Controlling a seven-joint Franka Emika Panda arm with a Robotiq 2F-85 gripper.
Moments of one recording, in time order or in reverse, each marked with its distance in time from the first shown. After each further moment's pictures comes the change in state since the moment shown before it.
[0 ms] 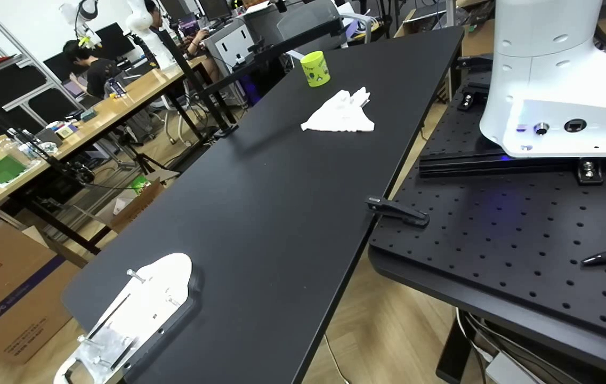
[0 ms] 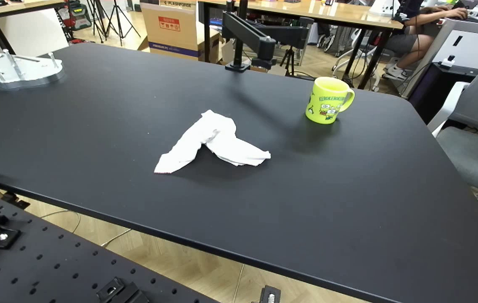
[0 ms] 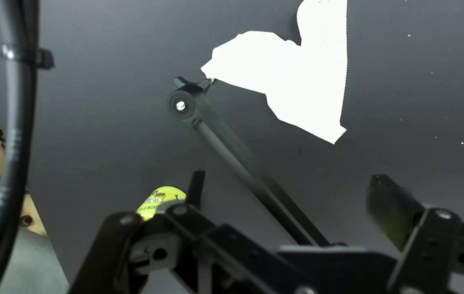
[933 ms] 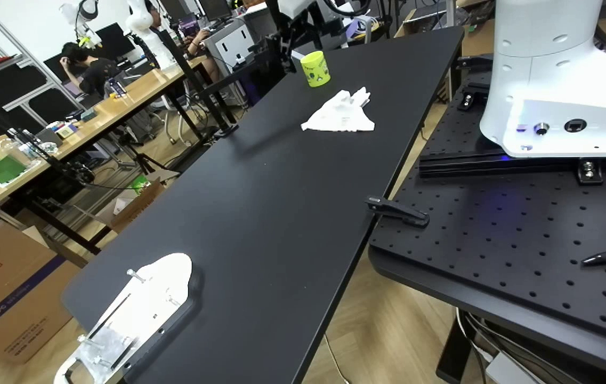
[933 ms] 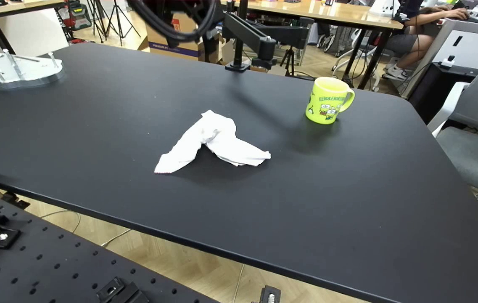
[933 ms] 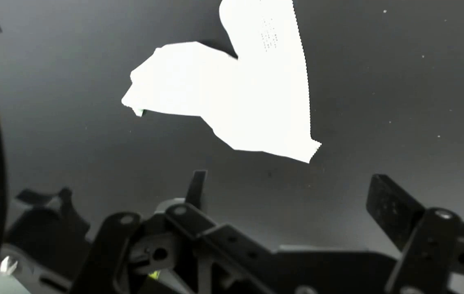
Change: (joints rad) arm -0.015 0.078 0.087 -0.319 -0.129 0.513 0.424
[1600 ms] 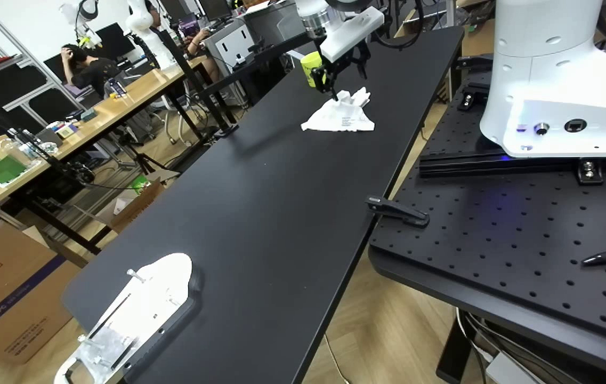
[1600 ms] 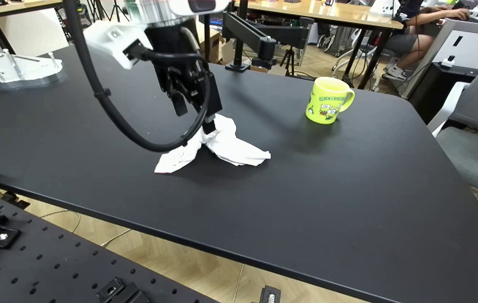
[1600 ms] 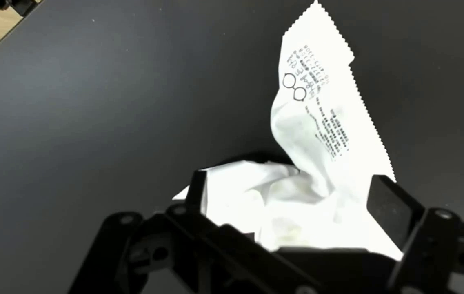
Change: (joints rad) arm -0.124 0.178 -0.043 -0.125 -0.291 0.208 0.369
